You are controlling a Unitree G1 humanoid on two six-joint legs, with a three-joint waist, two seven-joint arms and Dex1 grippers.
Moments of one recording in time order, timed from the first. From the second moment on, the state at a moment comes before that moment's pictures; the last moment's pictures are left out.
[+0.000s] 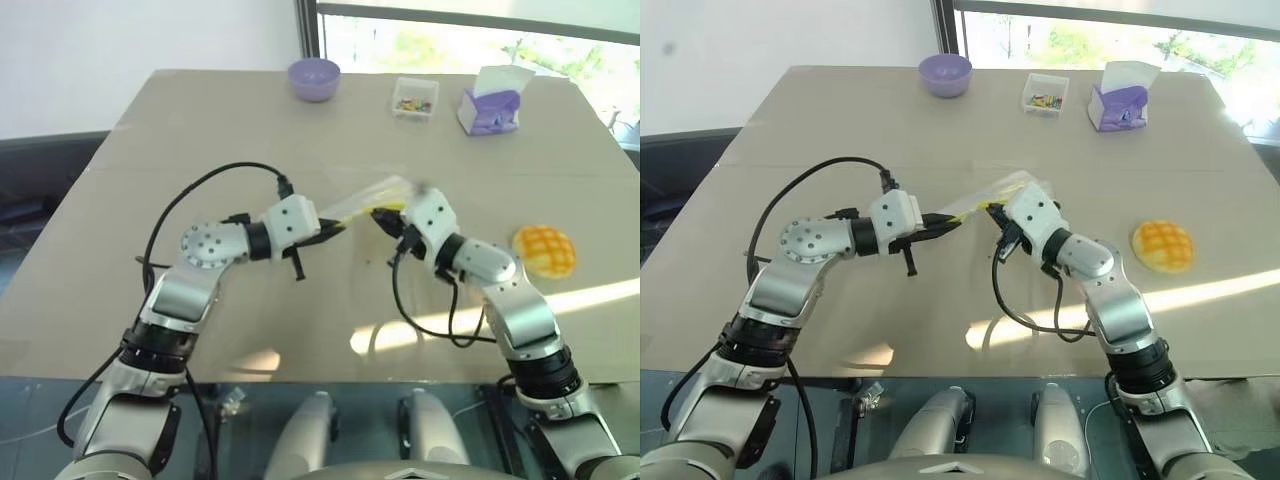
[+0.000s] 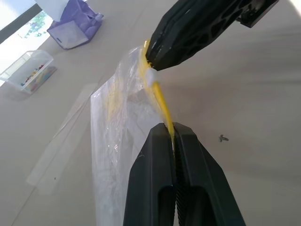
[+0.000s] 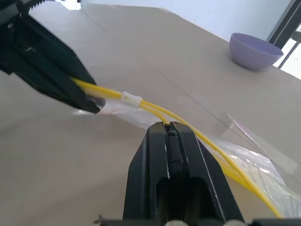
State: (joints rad) left arm -0.50 0.63 -0.16 -0.06 -0.12 0.09 -0.97; right arm -0.44 -0.27 0.21 -0.28 0.07 0.46 0.56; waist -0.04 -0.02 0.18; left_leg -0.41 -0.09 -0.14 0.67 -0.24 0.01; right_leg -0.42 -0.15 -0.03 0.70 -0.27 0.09
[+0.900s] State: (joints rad) left arm -0.49 0.65 -0.17 -0.07 -0.12 0.06 -1.04; right arm -0.41 -0.32 0.12 -0.24 0.29 0.57 0.61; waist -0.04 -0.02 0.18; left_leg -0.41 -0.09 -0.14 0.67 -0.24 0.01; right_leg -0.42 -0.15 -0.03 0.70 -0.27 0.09
